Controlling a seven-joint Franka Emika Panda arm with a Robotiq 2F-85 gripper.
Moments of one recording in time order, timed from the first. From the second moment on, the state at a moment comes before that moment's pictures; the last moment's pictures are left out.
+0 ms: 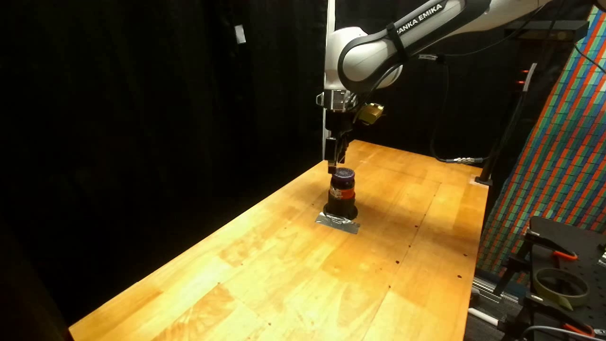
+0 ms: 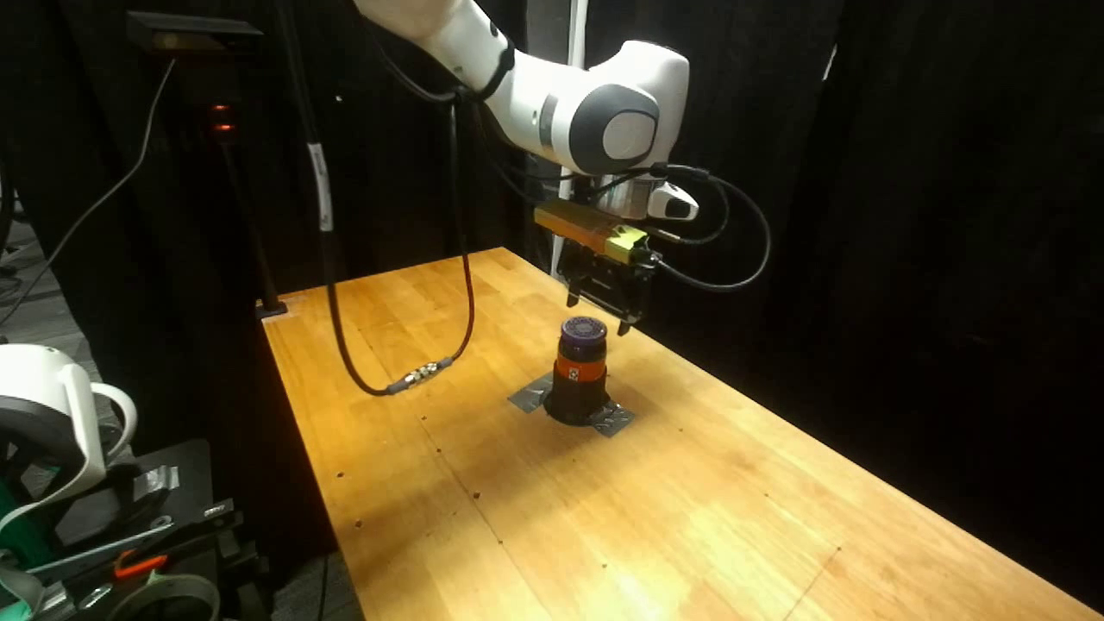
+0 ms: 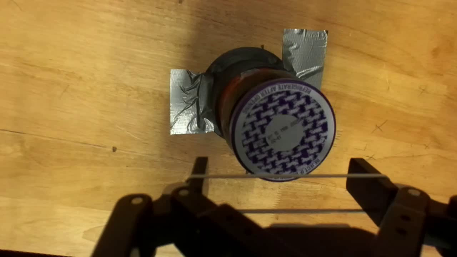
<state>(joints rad) 0.07 0.65 0.08 -1.48 0.03 2.10 -0.18</state>
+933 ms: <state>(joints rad) 0.11 0.77 0.07 -1.38 -0.02 1.96 -0.09</state>
